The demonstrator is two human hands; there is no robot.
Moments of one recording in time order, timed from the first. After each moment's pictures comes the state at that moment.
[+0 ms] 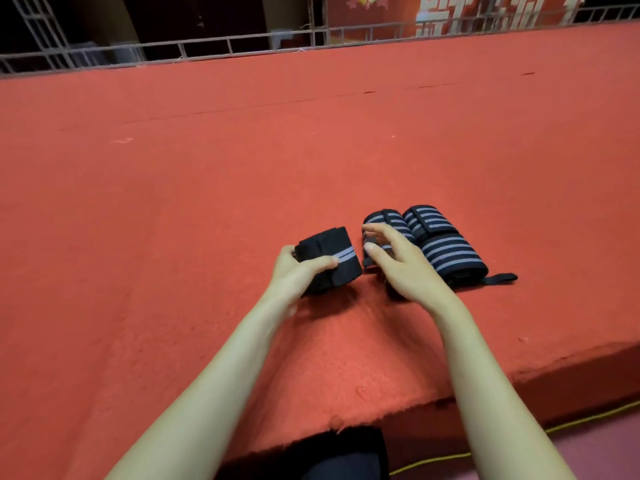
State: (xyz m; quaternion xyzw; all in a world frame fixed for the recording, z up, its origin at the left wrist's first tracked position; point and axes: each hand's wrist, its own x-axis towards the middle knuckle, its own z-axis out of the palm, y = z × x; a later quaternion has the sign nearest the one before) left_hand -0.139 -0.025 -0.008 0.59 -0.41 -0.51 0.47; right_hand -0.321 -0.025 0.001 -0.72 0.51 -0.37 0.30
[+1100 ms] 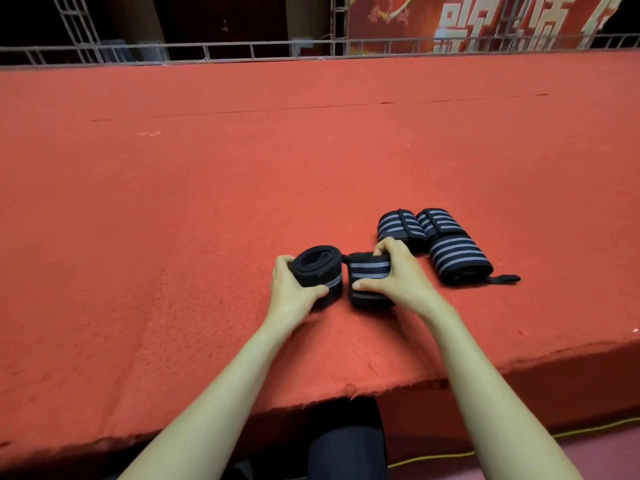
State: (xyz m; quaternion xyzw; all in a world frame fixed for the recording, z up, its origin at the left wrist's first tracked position) left_hand -0.105 0.027 -0.039 0.67 -0.50 -0.29 0.46; right_hand -0.301 -0.006 -0.018 -0.74 0.53 -0.34 0.25
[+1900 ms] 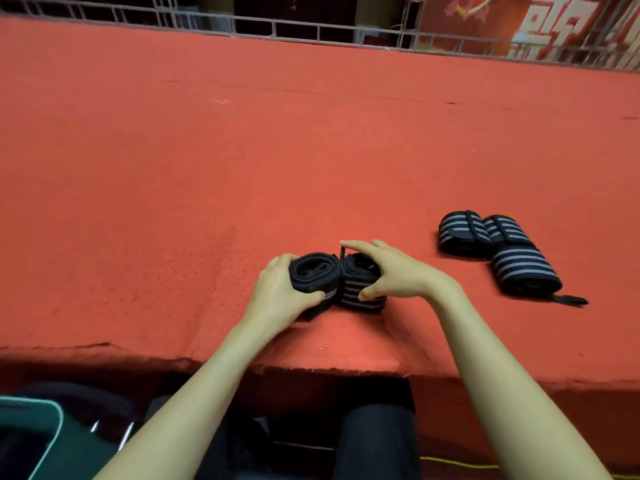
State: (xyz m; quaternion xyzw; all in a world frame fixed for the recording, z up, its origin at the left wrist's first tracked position) left_hand -0.006 0.114 -0.029 0.72 -0.57 -0.16 0.37; right_hand -0.201 0.012 0.006 -0.88 0.40 -0.04 0.27
